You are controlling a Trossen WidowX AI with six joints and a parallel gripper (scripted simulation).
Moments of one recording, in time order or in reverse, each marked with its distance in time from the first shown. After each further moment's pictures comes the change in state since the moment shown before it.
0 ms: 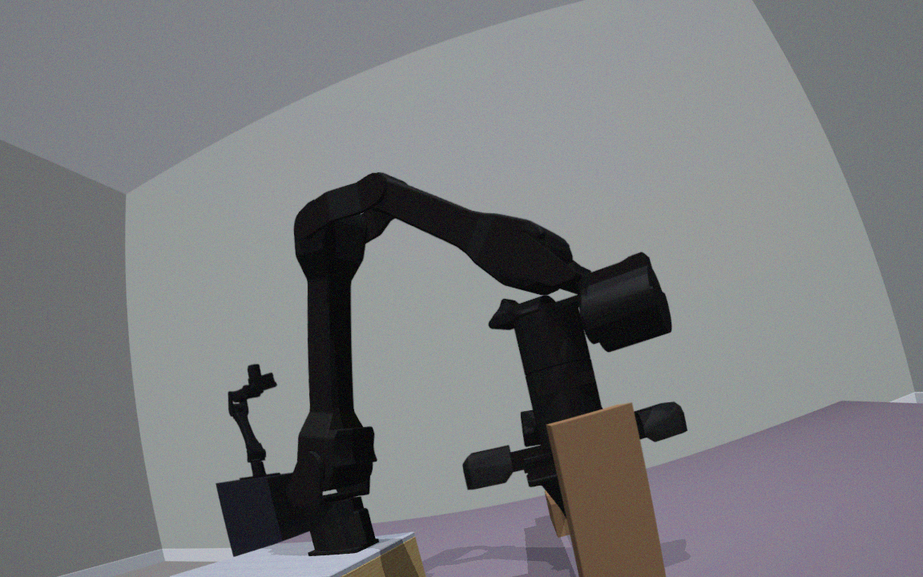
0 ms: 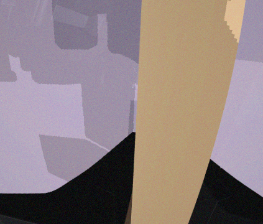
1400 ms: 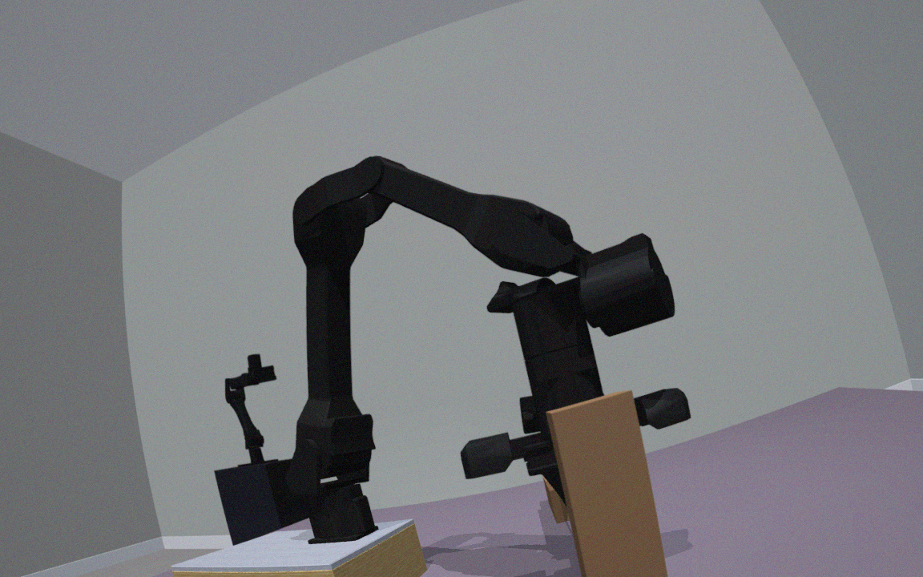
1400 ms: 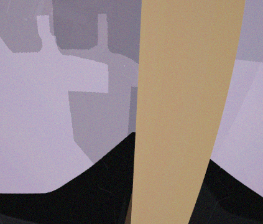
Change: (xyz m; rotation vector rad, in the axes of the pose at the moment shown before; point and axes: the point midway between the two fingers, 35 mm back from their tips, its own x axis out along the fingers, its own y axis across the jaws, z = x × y) arm 0.000 0.000 -0.013 0.000 0.001 0.001
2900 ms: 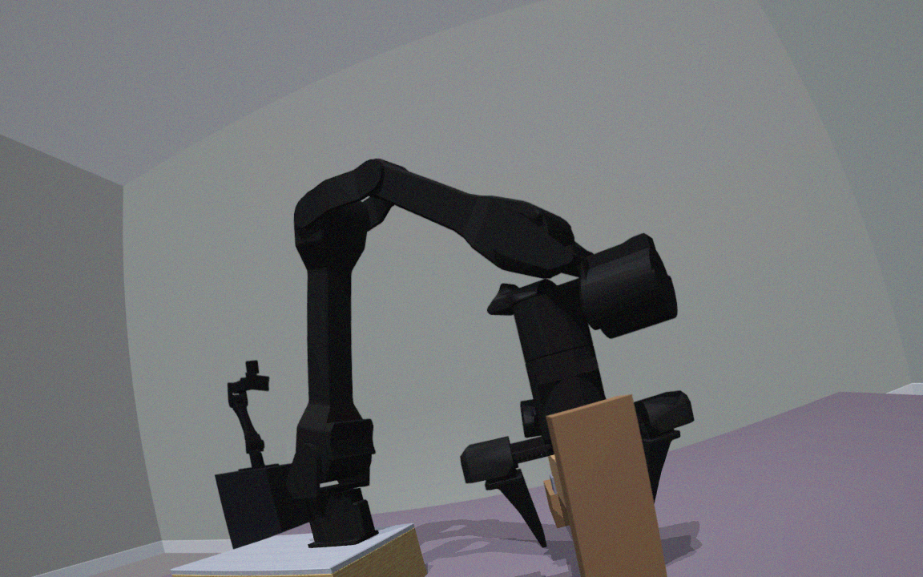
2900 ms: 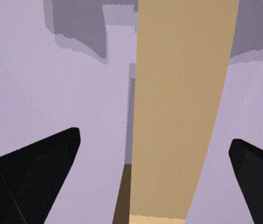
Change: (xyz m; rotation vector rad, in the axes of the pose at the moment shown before) arm 0.000 0.000 -0.007 -0.001 0.000 0.000
